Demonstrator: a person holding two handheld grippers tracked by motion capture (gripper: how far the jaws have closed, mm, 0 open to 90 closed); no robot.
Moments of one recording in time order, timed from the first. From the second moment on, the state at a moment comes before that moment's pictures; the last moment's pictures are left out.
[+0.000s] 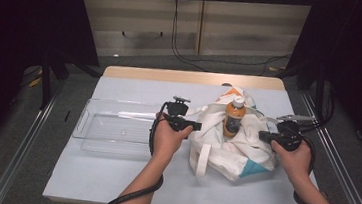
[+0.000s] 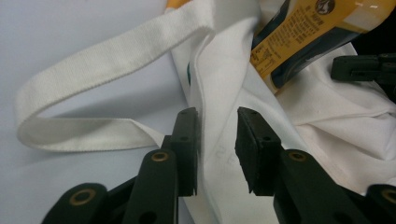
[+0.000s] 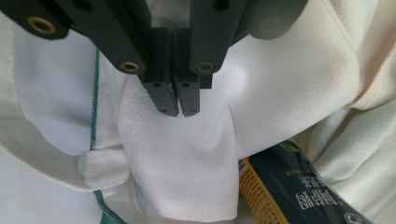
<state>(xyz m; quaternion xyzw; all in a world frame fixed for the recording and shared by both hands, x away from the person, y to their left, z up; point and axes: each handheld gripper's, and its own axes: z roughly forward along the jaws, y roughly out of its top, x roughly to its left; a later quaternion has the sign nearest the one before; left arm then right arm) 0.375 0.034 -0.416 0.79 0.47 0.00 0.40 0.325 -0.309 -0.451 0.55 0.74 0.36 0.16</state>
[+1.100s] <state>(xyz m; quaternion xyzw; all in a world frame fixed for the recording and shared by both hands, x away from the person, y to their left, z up) 0.379 0.042 -0.444 0.79 0.49 -0.01 0.38 0.323 -0.311 -0.458 0.55 0.73 0.36 0.15</state>
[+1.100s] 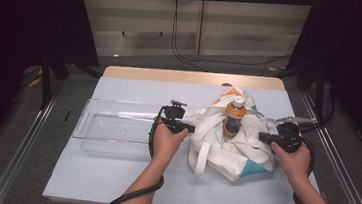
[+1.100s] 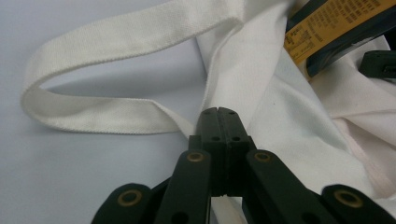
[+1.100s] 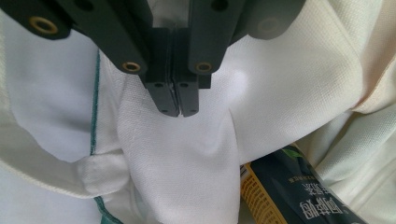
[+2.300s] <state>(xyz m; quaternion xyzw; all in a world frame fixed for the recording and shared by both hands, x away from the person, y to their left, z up) 0.380 0.027 -0.439 0.78 0.47 -0.02 0.41 0.306 -0.318 -0.442 0.54 0.73 0.39 0.18</state>
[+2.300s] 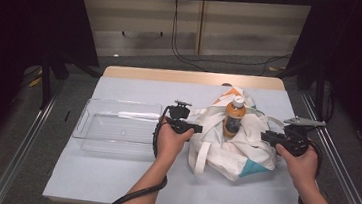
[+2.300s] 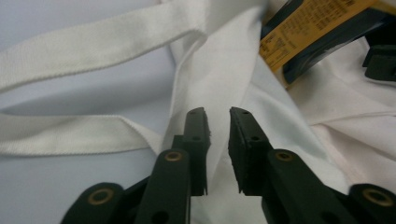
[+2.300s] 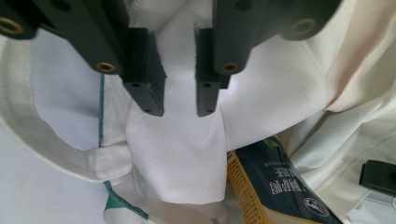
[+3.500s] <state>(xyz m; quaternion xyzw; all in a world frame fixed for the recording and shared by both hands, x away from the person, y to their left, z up) 0.393 -0.024 -0.401 0.80 0.38 -0.01 0.46 0.302 -0.317 -0.433 0.55 0.72 0.37 0.18</state>
